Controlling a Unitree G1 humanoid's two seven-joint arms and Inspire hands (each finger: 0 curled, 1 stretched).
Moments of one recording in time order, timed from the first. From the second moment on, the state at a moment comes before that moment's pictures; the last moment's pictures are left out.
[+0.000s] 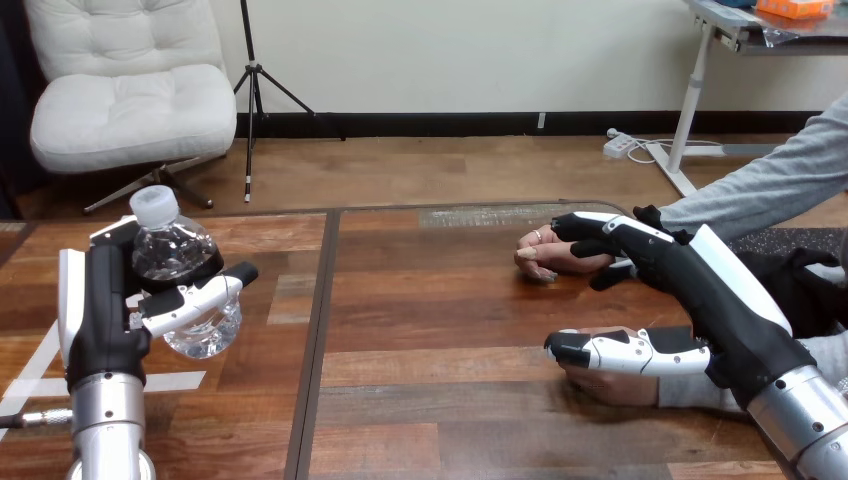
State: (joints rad) left arm -0.22 0.31 0.14 0.71 0.14 -0.59 0.26; right arm 0.09 -0.44 -0.09 -0.14 -0.14 -0.25 0.35
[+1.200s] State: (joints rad) left arm -0.22 0.30 0.17 0.72 0.09 -0.60 0.23; right arm 0.09 -0.52 -0.10 -0.12 -0.17 -0.22 0.35
